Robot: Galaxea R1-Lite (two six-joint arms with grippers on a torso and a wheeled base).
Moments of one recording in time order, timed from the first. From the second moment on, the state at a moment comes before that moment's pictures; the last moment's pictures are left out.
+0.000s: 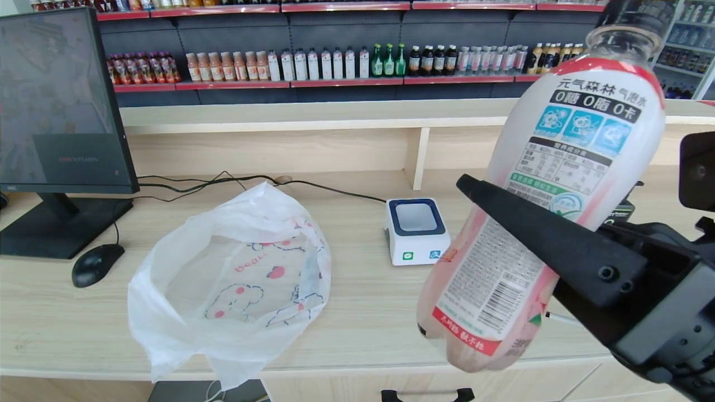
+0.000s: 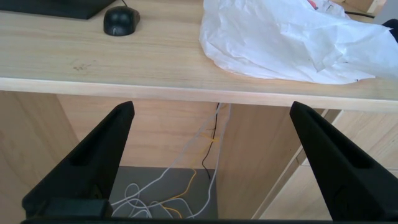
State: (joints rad) left arm 0.00 0.00 0.00 0.00 0.00 0.00; right arm 0.87 1.50 -0.42 -1.57 0.21 0.49
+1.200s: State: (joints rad) left arm 0.00 0.00 0.00 0.00 0.00 0.00; right arm 0.62 1.75 -0.66 -1.57 0.09 -0.42
